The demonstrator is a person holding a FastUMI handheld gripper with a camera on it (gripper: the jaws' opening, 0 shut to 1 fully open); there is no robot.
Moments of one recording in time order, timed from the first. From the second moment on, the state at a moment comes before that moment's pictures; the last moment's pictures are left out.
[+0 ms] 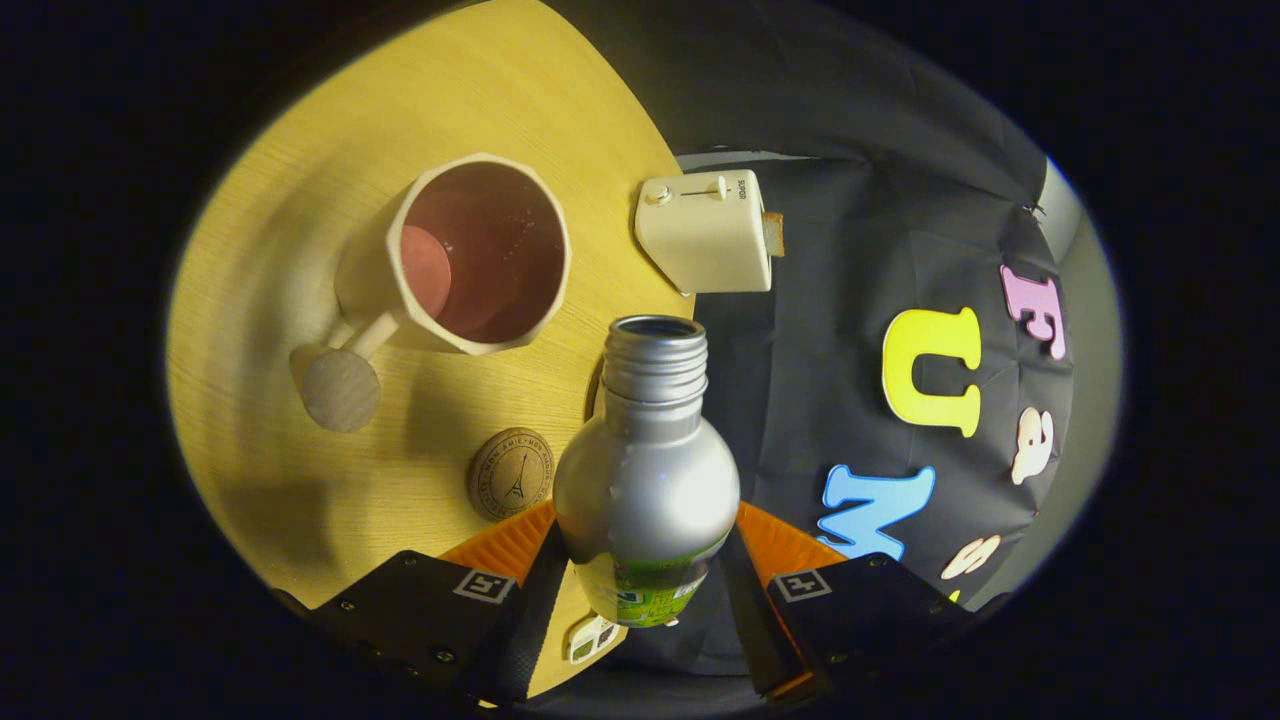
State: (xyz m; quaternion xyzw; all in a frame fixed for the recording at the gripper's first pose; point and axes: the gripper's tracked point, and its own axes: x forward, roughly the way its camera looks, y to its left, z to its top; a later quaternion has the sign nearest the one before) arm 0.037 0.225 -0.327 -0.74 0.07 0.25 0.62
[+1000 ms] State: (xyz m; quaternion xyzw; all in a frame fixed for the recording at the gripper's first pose) arm 0.048 0.255 -0.313 -0.83 -0.02 0.27 0.48
